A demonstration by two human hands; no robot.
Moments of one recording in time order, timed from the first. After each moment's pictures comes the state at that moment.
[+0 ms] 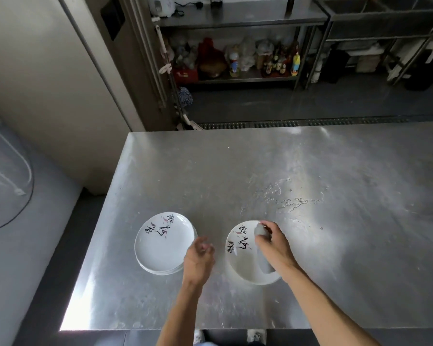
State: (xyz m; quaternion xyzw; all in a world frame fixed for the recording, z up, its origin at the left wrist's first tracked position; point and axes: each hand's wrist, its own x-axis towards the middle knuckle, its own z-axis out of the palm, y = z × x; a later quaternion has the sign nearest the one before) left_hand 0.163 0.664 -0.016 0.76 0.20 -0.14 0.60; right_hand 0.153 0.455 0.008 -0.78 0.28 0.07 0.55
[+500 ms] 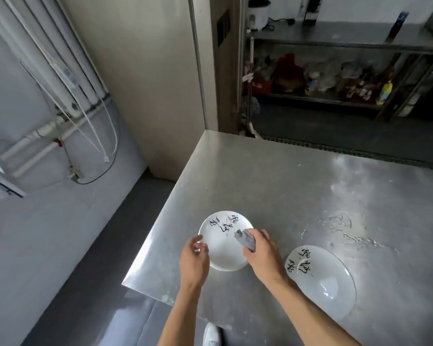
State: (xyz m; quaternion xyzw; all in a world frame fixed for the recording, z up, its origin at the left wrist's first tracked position) left_hand 0.151 0.804 0.012 0.76 0.33 0.00 0.56; right_hand 0.188 0.623 0.018 -0.91 0.00 0.09 0.40
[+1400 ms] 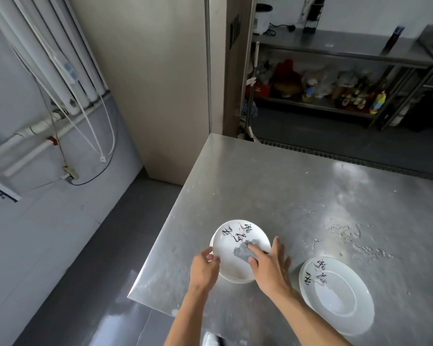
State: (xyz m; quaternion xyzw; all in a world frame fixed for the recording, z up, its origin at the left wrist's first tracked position) left_hand 0.171 0.842 -0.013 0.74 0.31 -0.12 0.58; right_hand 0.195 0.661 -0.016 -0.97 0.01 0.17 0.16
